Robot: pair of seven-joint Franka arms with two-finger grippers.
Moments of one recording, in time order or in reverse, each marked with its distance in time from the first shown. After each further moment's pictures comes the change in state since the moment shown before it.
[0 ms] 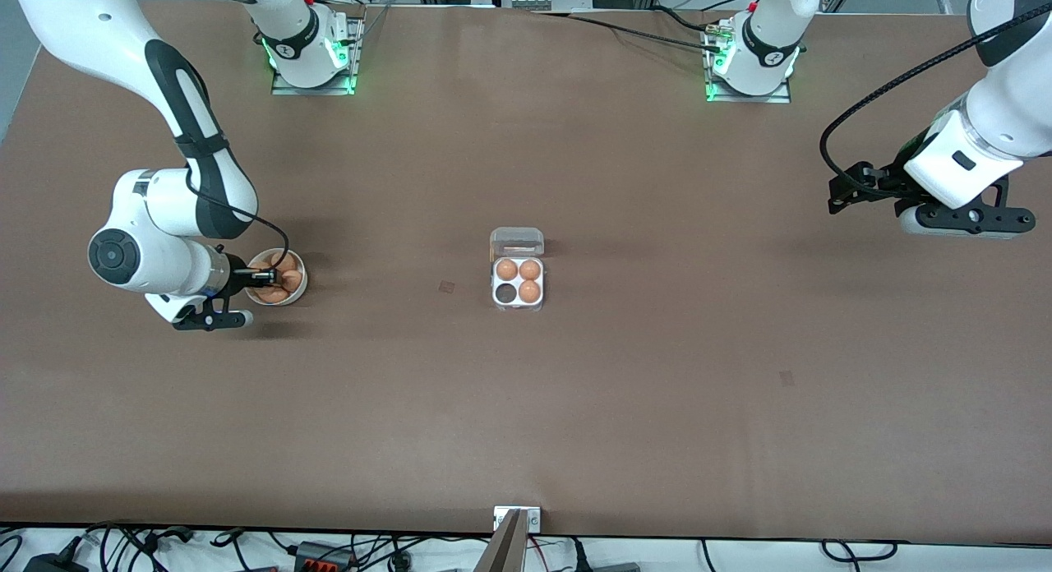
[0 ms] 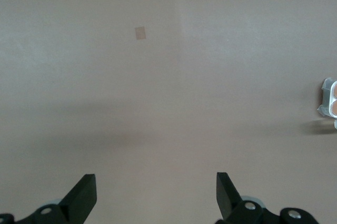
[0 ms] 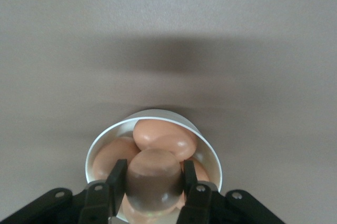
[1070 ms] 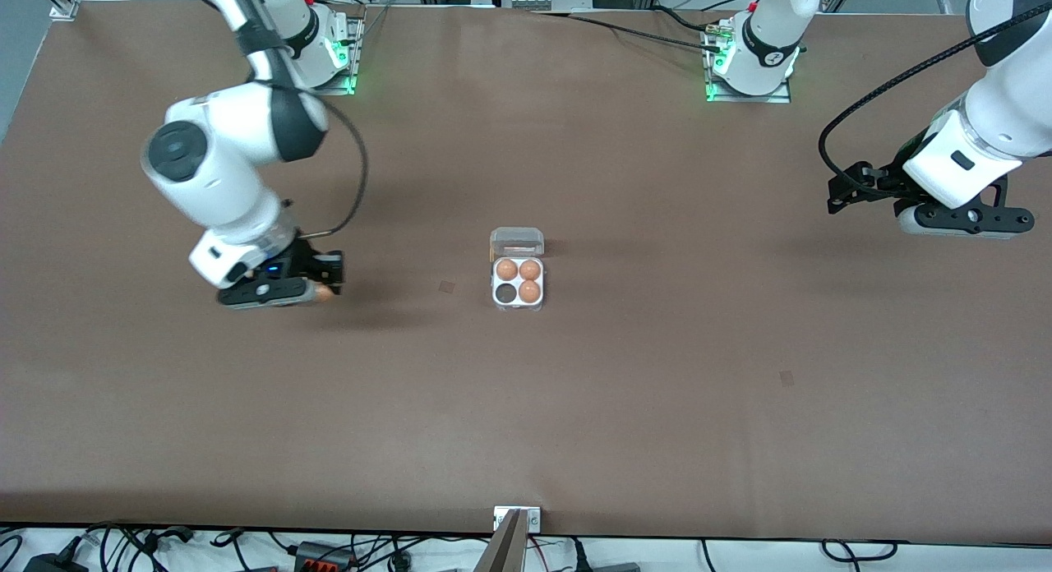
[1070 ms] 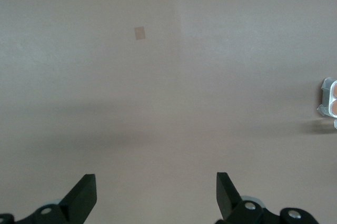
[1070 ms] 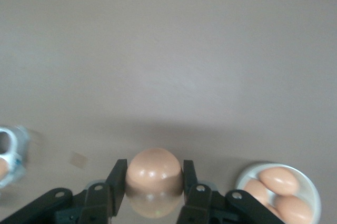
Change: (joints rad) left arm -0.001 0.000 -0.001 0.000 0.000 0.000 0.000; right arm 0.311 -0.200 0.012 0.004 -0.031 0.190 0.277
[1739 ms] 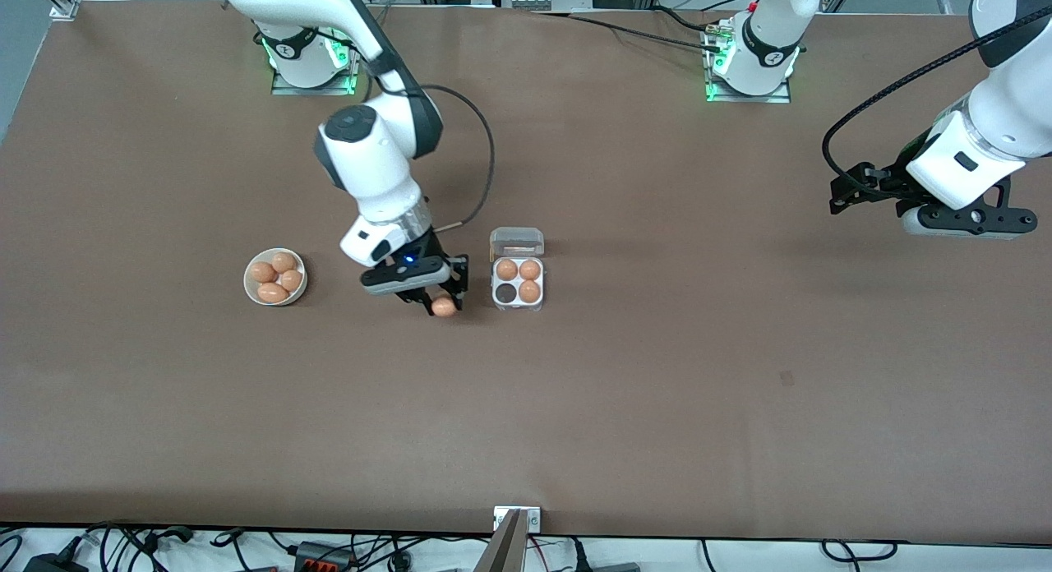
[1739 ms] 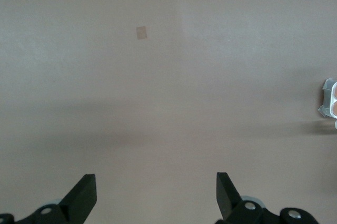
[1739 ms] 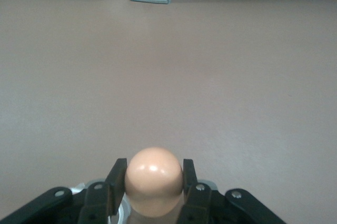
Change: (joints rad) left arm 0.004 0.001 0.001 0.000 0.000 -0.001 0.000; right arm 0.437 0.244 -0.221 0.000 -0.031 0.581 0.270
